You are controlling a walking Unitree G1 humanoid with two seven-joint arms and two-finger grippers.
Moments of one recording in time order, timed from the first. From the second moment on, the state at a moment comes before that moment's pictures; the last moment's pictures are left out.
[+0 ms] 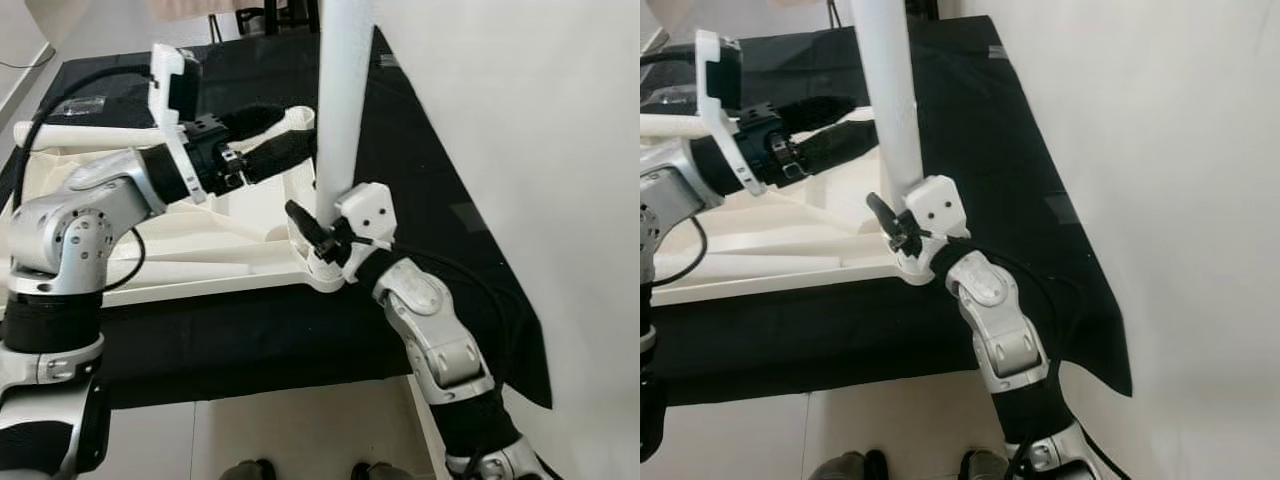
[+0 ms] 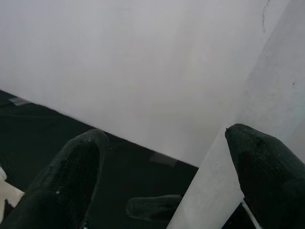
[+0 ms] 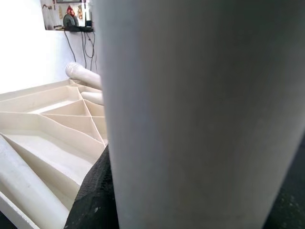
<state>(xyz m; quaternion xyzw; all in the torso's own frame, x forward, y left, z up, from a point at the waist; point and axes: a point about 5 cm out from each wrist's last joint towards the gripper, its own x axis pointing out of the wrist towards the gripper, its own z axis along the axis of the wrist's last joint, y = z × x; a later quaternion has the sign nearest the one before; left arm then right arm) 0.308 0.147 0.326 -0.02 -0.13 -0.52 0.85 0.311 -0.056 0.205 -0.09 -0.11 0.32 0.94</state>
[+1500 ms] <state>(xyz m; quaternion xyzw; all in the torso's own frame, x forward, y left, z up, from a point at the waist) 0.315 0.142 0.354 0.00 -0.18 -0.60 0.78 0.317 -0.031 0.203 -0.12 -0.10 0.35 0.92</state>
